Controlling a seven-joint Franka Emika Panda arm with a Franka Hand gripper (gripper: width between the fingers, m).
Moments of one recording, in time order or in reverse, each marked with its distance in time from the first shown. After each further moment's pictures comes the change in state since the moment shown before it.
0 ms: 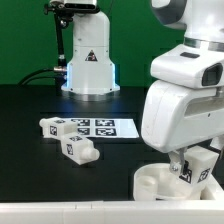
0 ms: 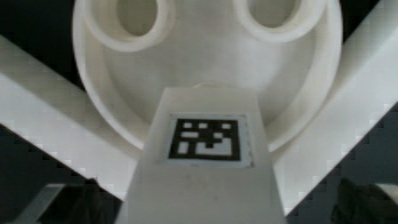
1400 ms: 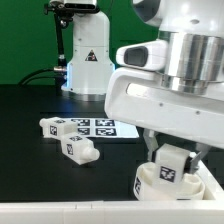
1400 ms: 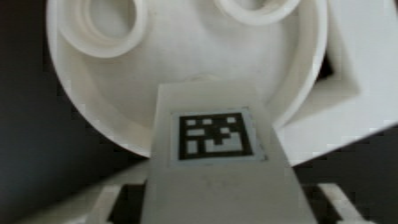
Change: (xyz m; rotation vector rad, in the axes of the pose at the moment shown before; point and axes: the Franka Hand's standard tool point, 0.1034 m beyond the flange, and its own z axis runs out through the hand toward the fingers) arm -0.013 0.040 -0.004 -0.032 0.048 1.256
